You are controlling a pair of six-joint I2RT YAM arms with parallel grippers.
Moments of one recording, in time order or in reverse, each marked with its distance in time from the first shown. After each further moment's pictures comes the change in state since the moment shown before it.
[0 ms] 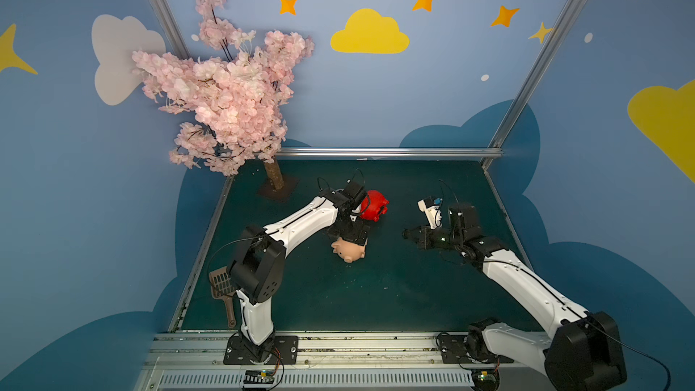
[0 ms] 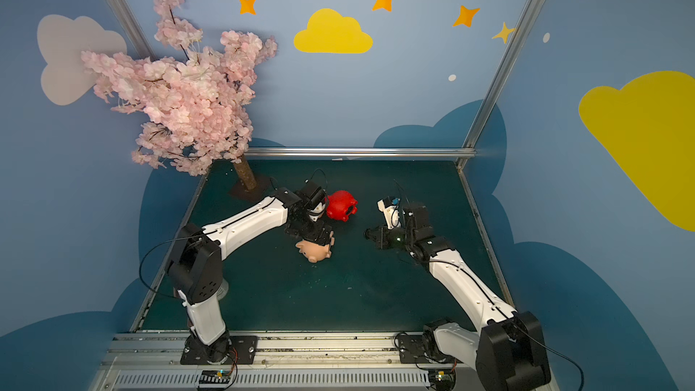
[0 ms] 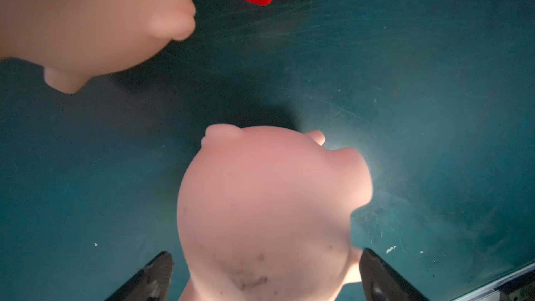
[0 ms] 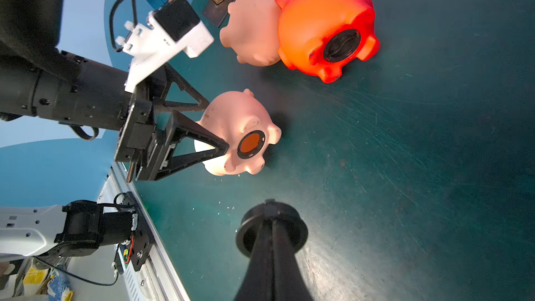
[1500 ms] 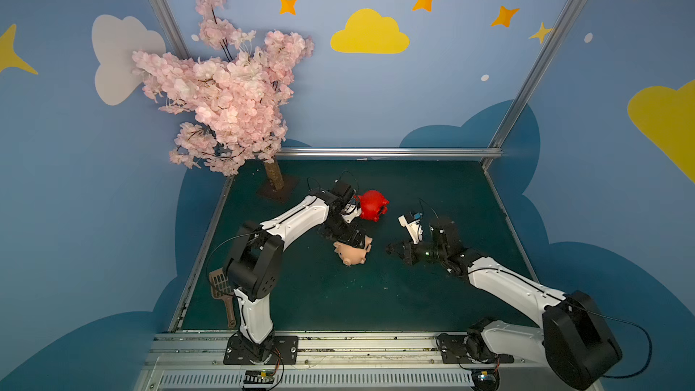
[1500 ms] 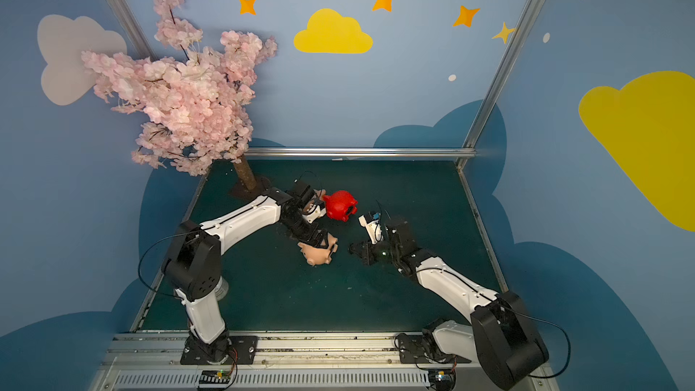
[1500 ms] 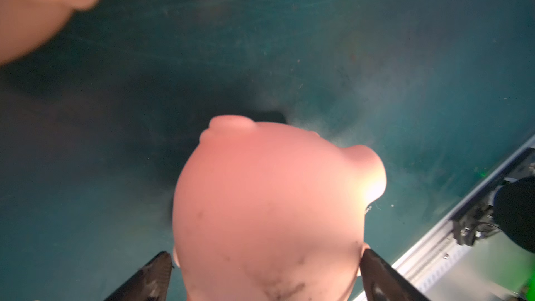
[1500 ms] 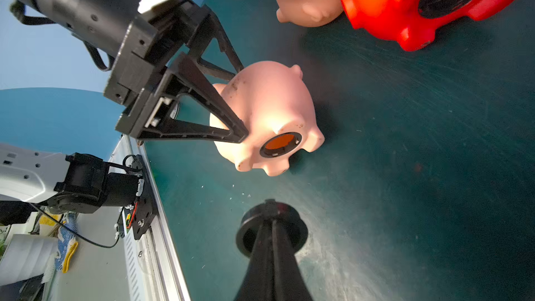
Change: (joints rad) left arm 0.079 -0.008 -0.059 0.044 0.231 0.195; right arm 0.166 0.076 -0.161 0.281 -0.012 0.020
